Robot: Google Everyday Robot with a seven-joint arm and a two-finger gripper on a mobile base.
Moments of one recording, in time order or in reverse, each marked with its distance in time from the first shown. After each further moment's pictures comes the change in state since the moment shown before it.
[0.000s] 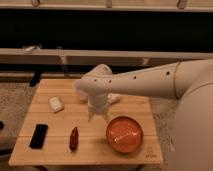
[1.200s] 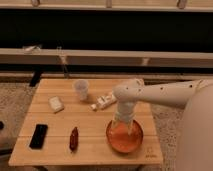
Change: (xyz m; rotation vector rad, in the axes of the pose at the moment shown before) arm -0.018 -0.109 0.078 -0.031 0.115 0.179
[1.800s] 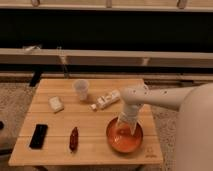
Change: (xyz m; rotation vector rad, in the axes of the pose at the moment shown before) arm -0.034 -0.018 0.034 -0.053 0.014 0.009
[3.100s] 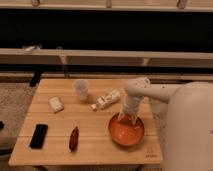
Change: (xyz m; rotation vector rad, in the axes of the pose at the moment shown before) arm -0.068 0.005 -0.005 -0.005 -0.054 -0.075
